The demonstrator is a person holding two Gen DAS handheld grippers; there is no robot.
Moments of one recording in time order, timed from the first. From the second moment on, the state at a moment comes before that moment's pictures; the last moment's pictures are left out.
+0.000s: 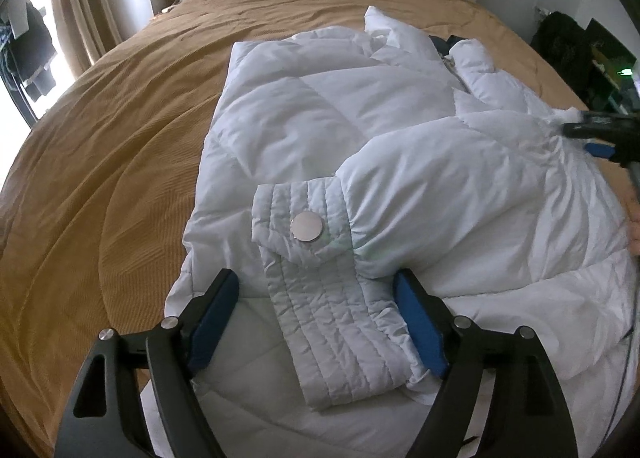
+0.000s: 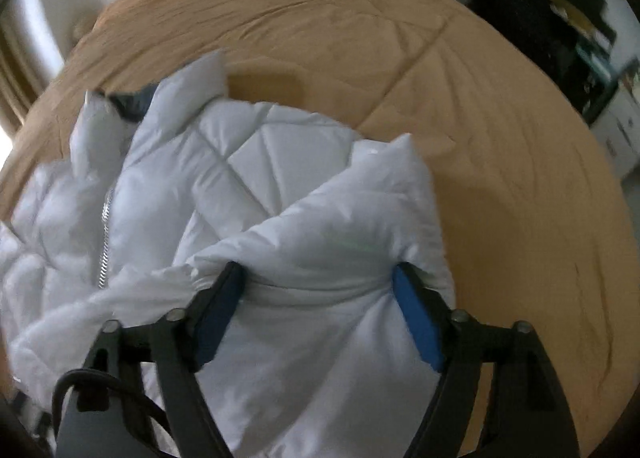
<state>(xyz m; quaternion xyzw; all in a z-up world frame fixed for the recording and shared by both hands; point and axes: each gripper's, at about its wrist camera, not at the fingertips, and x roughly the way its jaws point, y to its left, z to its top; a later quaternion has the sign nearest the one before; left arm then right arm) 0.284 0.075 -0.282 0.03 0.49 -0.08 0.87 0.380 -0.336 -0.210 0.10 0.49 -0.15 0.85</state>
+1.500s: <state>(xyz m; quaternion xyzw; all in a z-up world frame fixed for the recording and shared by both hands) 0.201 0.041 -0.234 0.07 0.45 -0.13 0.88 0.160 -0.261 -0.197 0.00 0.47 -0.04 0.88</state>
